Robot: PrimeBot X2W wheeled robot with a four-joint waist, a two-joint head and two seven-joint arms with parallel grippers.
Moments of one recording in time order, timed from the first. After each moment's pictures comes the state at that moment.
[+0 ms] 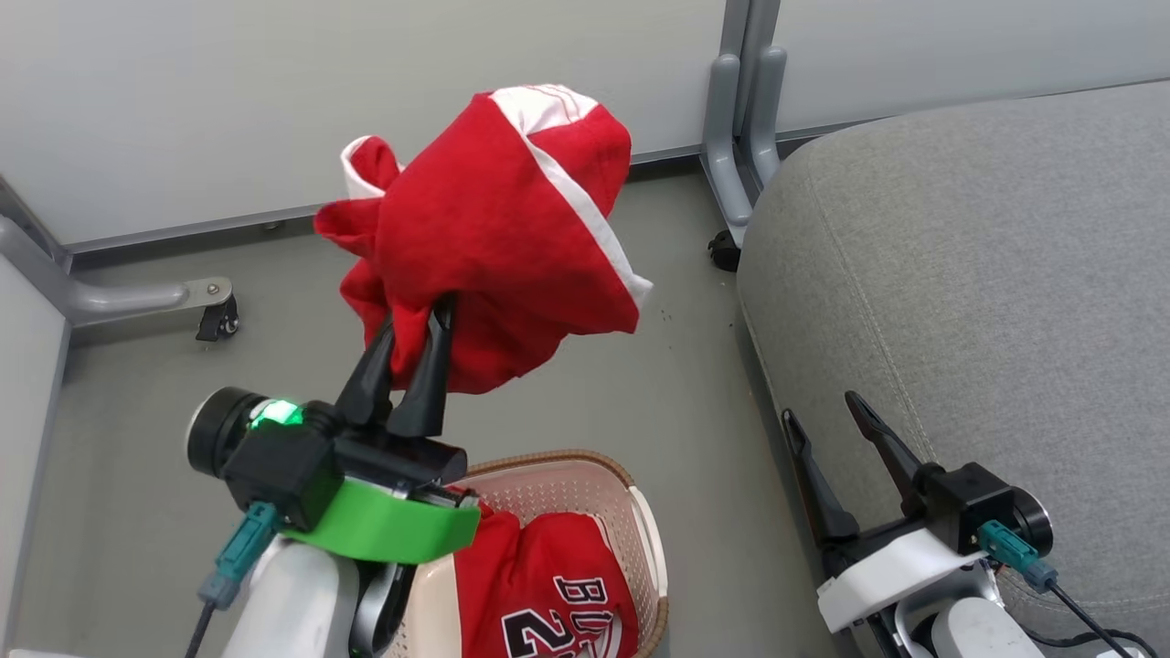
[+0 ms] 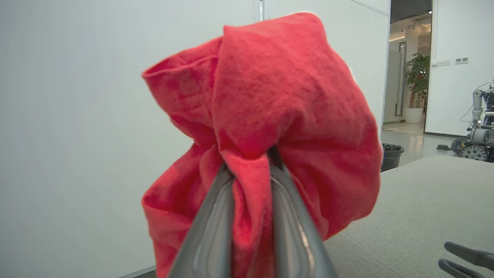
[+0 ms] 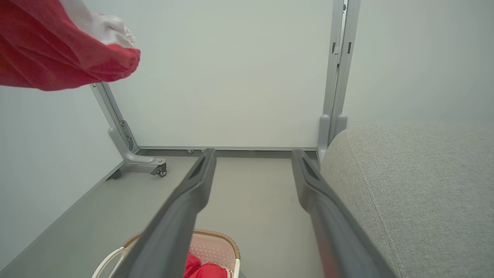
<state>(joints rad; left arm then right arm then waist) -0.22 0.10 -0.30 -0.04 -0.23 -0.10 -0.26 -0.07 -0.12 0.22 0.19 0.19 0.13 -0.26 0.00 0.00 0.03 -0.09</state>
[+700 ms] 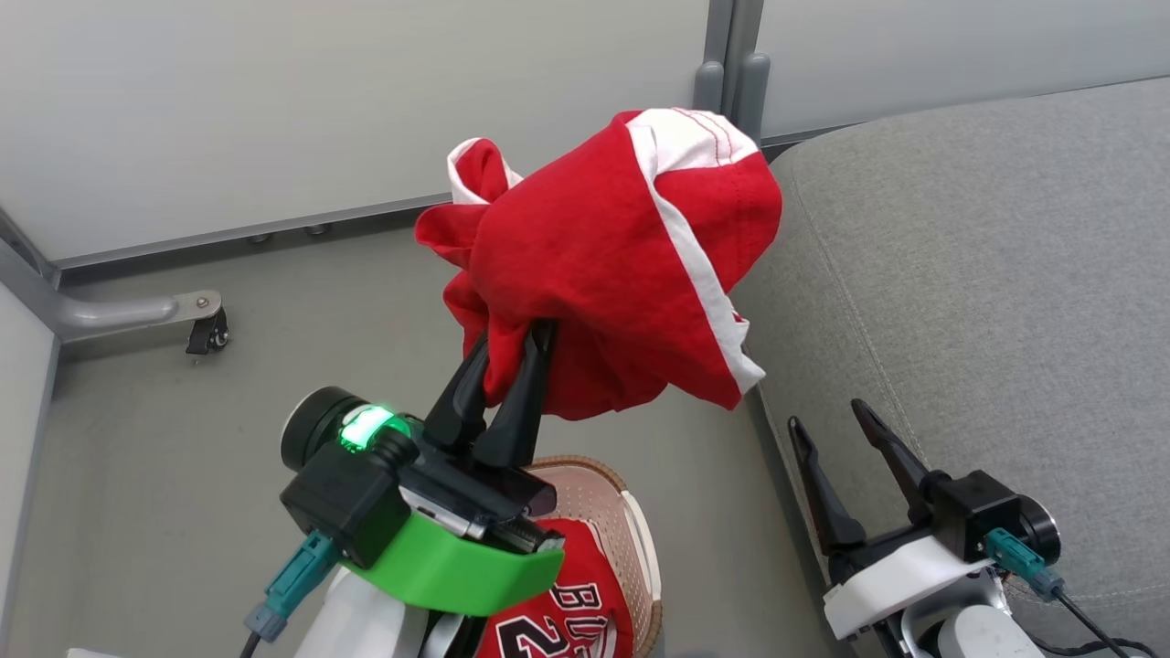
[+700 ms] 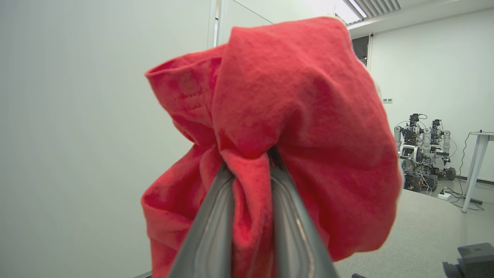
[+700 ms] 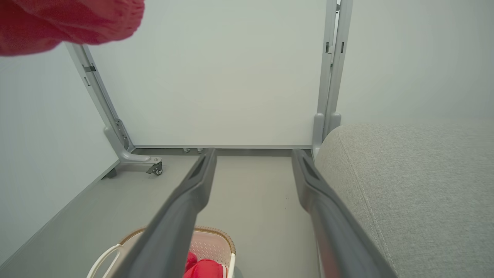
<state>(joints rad) -0.20 0.06 -0.44 -0.15 -0.33 -0.13 -0.26 -0.05 -0.12 0.22 0.18 0.18 0.13 -0.26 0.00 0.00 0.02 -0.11</state>
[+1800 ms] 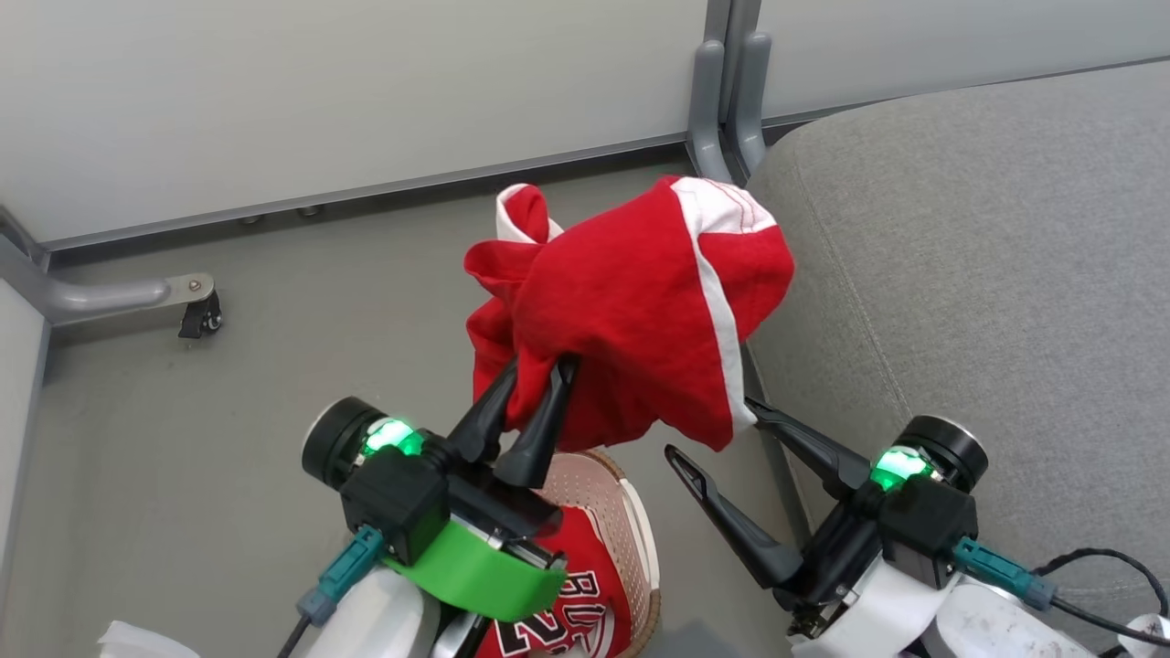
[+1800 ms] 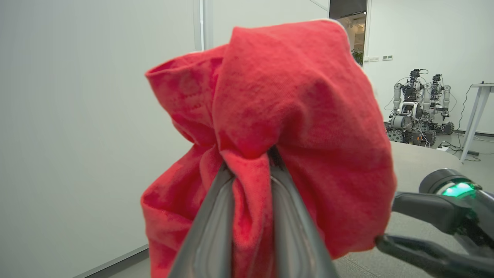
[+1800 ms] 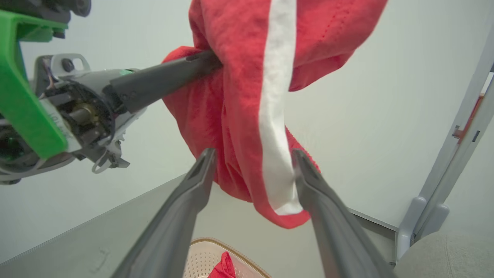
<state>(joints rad) -0.23 0.13 -0.51 -0.05 -0.29 -0.13 -0.26 -0.20 -0.44 0.65 -0.13 0.34 0.13 -0.26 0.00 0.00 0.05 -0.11</state>
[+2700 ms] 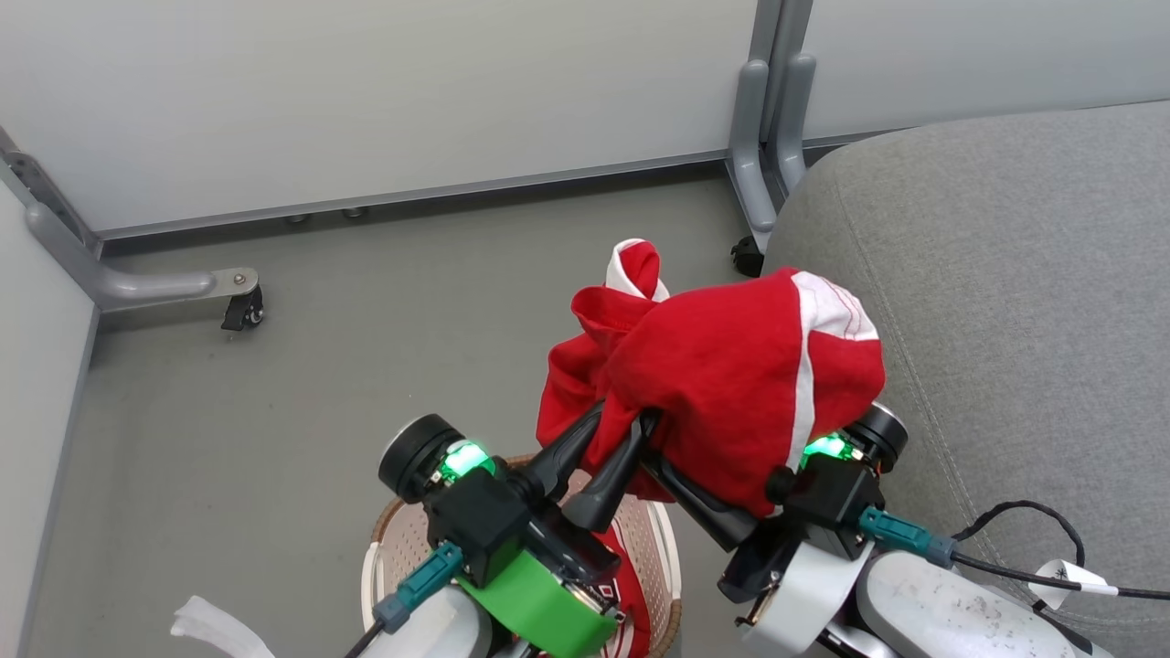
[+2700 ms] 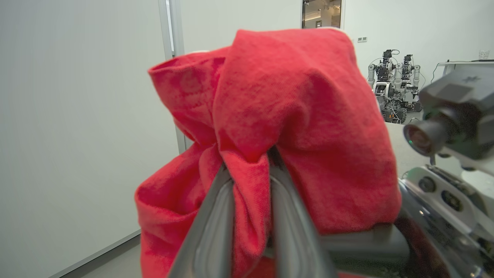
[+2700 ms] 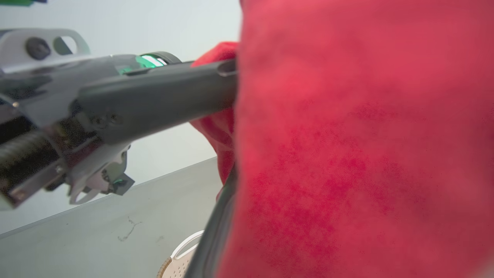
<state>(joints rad) -0.28 0.16 -0.69 0.01 -0.33 -0.13 -0.26 -0.40 -0.43 0.87 0.04 0.40 0.13 -0.26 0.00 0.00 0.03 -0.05</state>
